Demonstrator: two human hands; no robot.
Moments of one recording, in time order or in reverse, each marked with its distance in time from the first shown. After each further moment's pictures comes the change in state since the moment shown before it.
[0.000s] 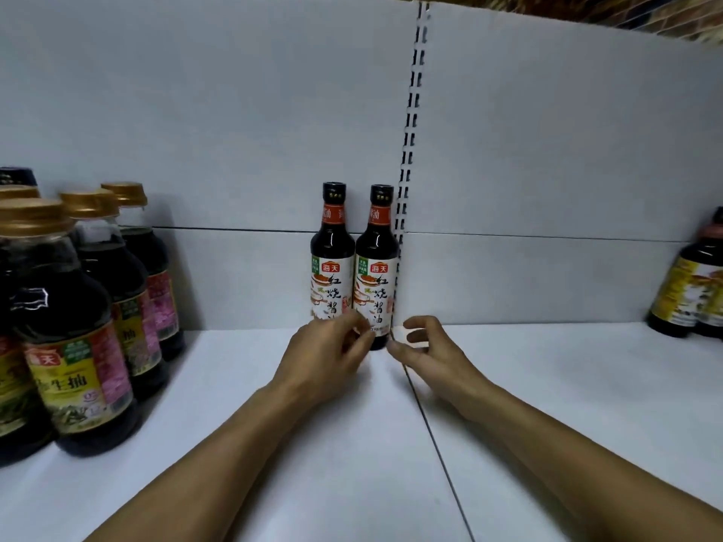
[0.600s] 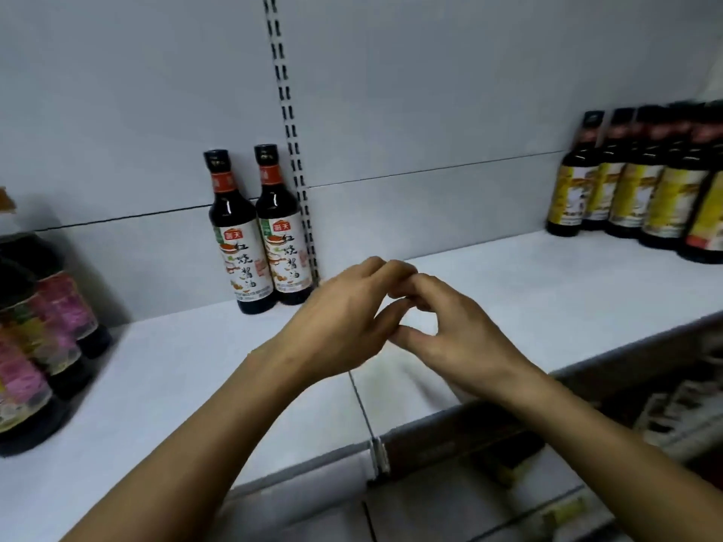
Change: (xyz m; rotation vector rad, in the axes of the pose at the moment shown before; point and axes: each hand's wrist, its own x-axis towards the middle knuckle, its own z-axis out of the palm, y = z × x) left_hand -0.031 0.160 -0.002 0.035 -0.272 0.460; right_hand -0.145 0.007 -0.086 -0.151 0.163 -0.290
